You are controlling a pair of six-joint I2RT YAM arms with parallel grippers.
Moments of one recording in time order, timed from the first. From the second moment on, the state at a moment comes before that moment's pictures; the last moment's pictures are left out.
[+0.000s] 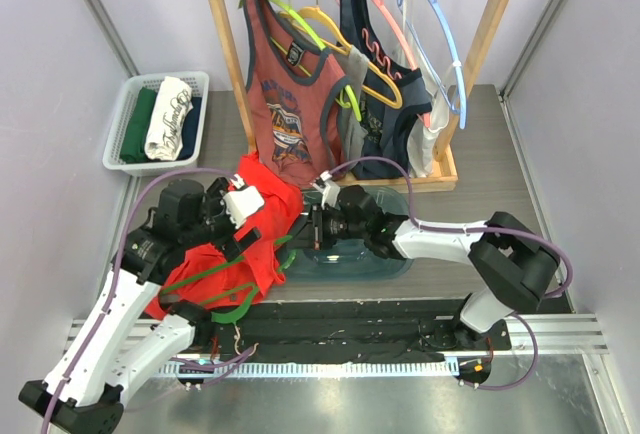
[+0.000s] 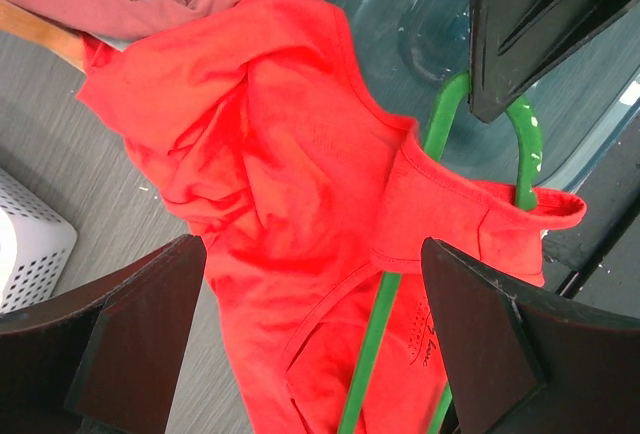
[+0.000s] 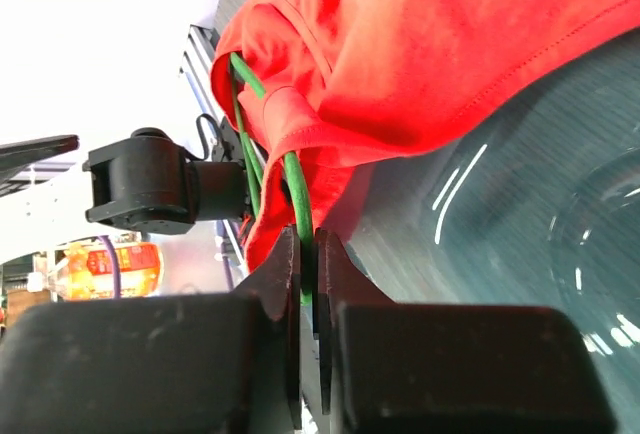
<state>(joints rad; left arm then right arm) -0.42 0.75 0.93 -0.84 0.26 0.55 0.89 1.57 0.76 0.39 -0.42 0.84</state>
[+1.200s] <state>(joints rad) -0.42 0.24 0.68 -0.80 0.32 1.05 0.43 1.14 1.09 -0.36 -0.45 1.33</state>
